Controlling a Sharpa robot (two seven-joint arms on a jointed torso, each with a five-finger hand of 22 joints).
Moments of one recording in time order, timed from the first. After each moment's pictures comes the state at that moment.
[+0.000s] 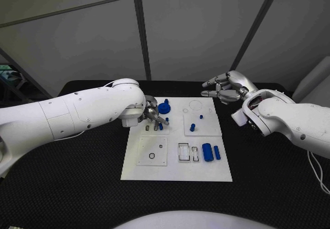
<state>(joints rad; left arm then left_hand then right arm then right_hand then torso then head) 1.33 -0.57 -0.09 1.28 -0.98 0.25 -0.62 1.19 0.07 -0.23 0.26 0.06 0.94 0.05 0.58 0.65 1.33 -0.01 1.16 1.08 1.47 -0.06 1.53 1.31 0.09 1.36 0.04 1.40 1.21 1.21 -0.82 0.02 1.47 -0.86 -0.44 0.09 1.30 -0.06 0.17 -0.03 0.20 0.95 0.16 0.14 0.07 1.22 0.08 1.23 1.12 1.47 0.01 1.41 1.30 0.11 1.20 0.11 1.28 1.00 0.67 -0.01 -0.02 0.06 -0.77</state>
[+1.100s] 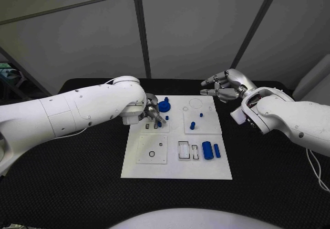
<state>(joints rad) 1.33 -0.56 -0.09 1.28 -0.98 0.25 -0.62 1.34 0.13 -0.07 0.15 0.06 0.91 0.04 0.57 0.68 1.32 -0.02 1.15 1.07 1.47 -0.07 1.53 1.31 0.09 1.36 0.04 1.40 1.21 1.21 -0.81 0.02 1.46 -0.87 -0.43 0.09 1.30 -0.06 0.17 -0.03 0.21 0.95 0.16 0.14 0.07 1.22 0.08 1.23 1.12 1.47 0.01 1.41 1.30 0.11 1.20 0.11 1.28 0.99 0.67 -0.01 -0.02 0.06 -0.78</state>
